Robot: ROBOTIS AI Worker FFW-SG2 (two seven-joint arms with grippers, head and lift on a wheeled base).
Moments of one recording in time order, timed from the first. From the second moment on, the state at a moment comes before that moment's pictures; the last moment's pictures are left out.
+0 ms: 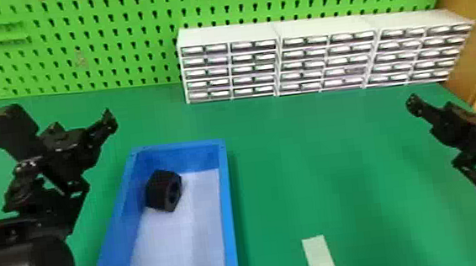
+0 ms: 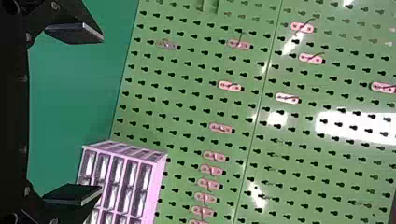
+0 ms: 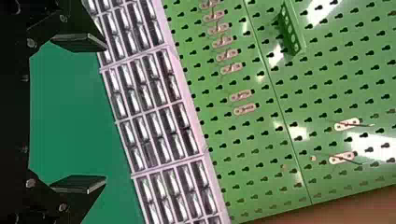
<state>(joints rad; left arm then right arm) -0.08 0.07 0.12 -1.79 0.28 0.29 -0.04 -0.16 -0.15 -0.39 -1.62 -0.40 0.39 0.30</state>
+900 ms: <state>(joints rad) -0.07 0.07 0.15 -1.77 0.41 0.29 -0.04 -0.16 -0.15 -0.39 -1.62 -0.40 0.39 0.30</state>
